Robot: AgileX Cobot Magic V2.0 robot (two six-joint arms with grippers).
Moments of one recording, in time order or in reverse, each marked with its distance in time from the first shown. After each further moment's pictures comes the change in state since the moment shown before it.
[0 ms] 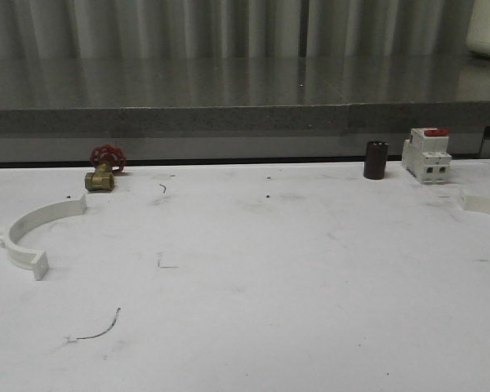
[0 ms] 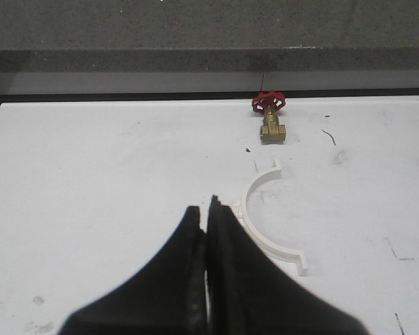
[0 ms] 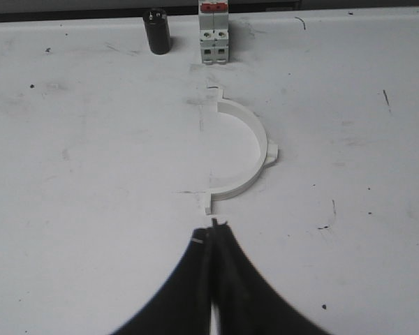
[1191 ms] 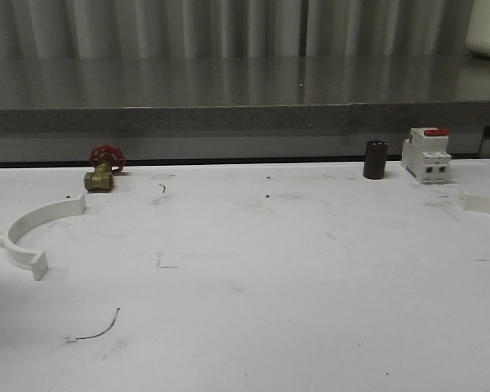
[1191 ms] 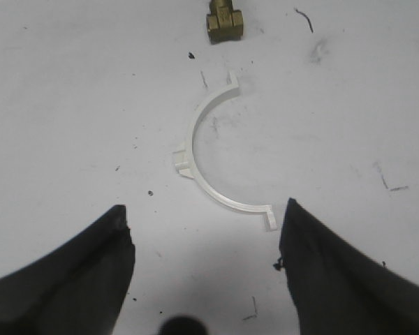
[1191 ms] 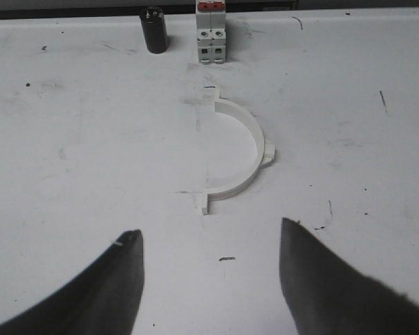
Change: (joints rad) left arm -0.153 0.631 -0.263 0.013 0.066 0.000; right arm 0.000 0.000 0.000 -0.006 0.000 0.000
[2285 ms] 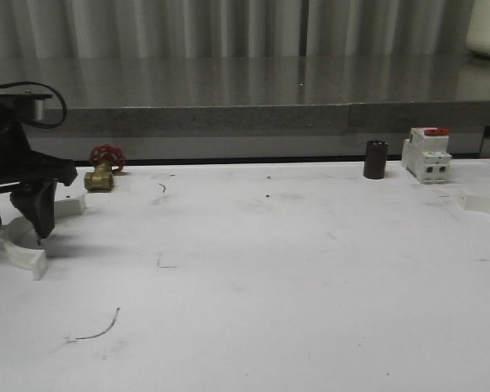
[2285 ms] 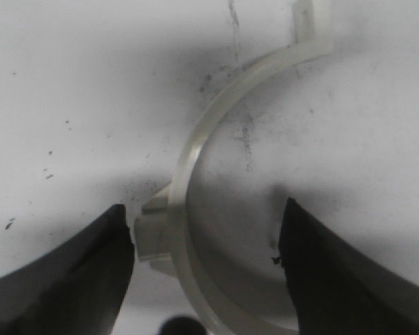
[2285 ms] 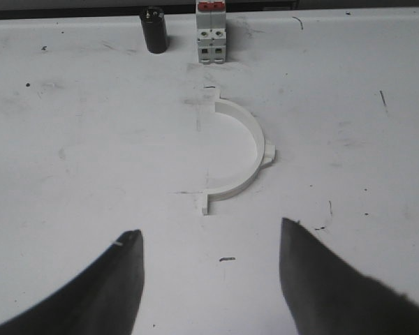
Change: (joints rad) left arm -0.012 0.683 -0.321 0.035 0.045 -0.120; right arm 0.000 0.000 0.000 0.000 0.000 0.000
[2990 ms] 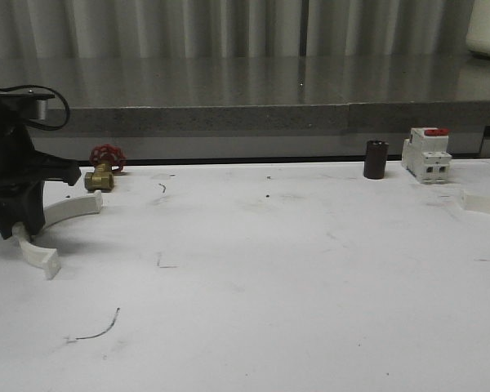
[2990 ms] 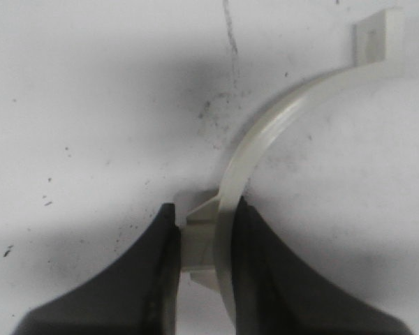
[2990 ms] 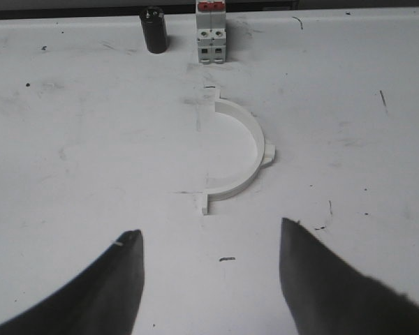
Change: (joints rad) left arm 0.000 0.007 -0.002 0.002 -0.052 -0.002; right arm 0.000 0.000 0.000 0.000 0.000 0.000
